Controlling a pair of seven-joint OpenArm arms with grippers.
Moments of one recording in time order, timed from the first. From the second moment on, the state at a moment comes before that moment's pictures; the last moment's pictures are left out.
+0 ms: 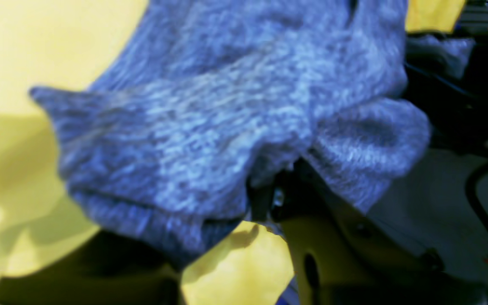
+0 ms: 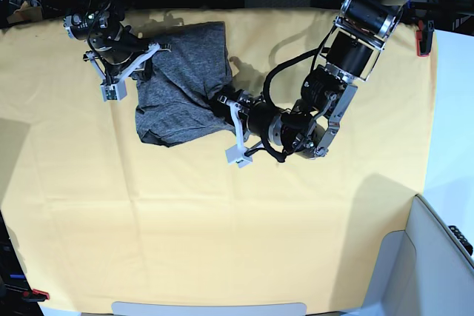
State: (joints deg) left arm -24.7 -8.6 28.8 67.8 -56.0 -13.2 73.5; right arm -17.9 -1.3 16.7 110.9 16.5 22.6 -59.6
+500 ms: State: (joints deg) left arm -24.5 -8.7 28.7 67.8 -55.8 -13.3 72.8; right arm -18.9 -1.2 16.7 113.0 16.0 16.2 -60.7
